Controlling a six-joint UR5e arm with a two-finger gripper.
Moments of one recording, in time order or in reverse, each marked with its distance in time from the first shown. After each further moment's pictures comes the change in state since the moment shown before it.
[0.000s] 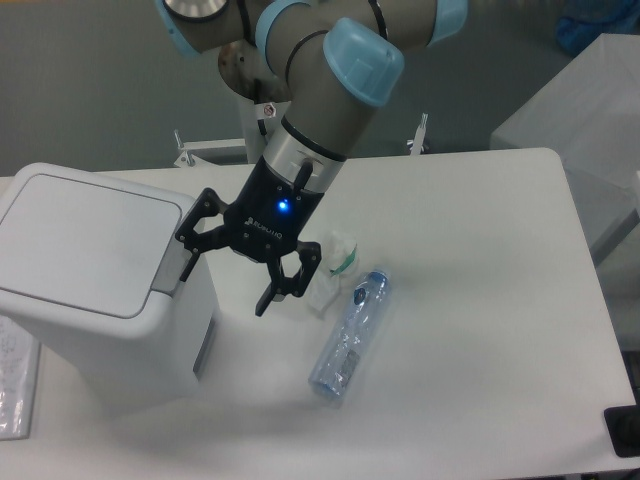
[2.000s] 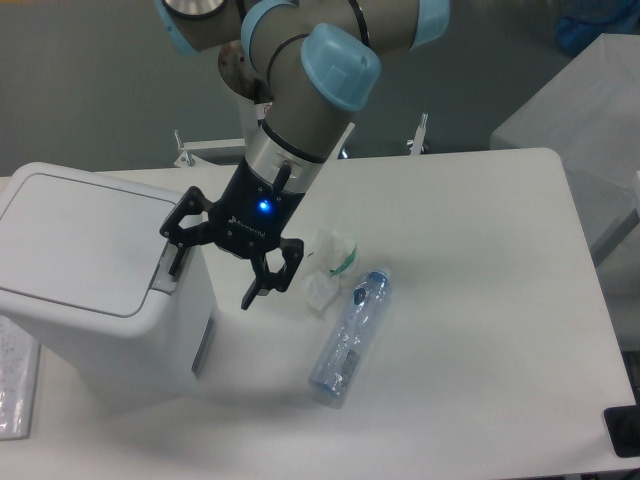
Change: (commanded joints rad) arm -0.022 -0.002 -0.011 0.002 0.029 -0.003
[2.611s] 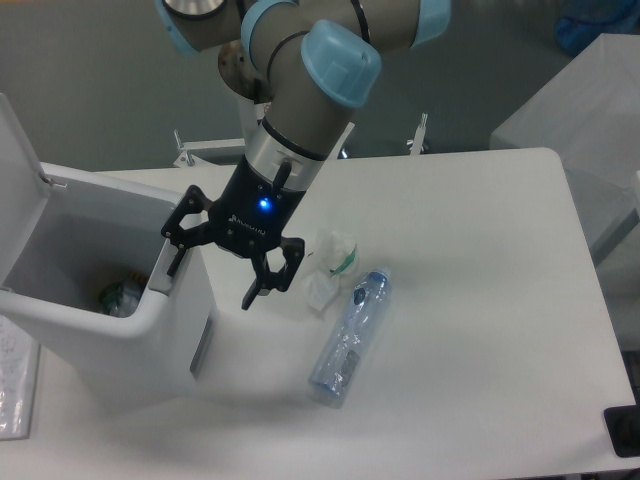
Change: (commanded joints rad) arm 0.005 -0.009 0.076 0.001 0.000 0.003
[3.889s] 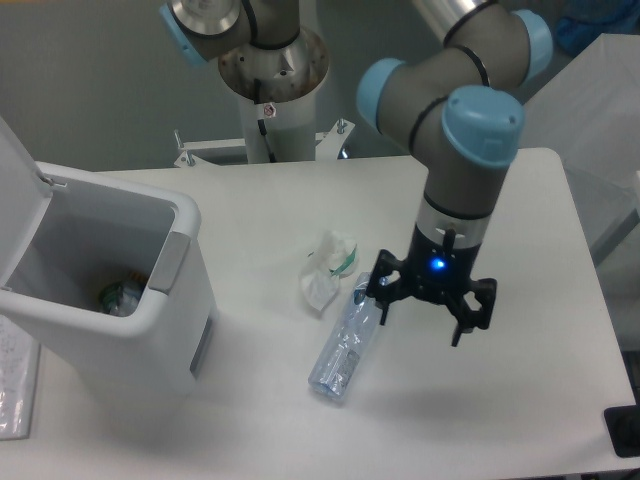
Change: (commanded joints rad) arm 0.209 -0.239 0.091 -0.003 0.527 0.658
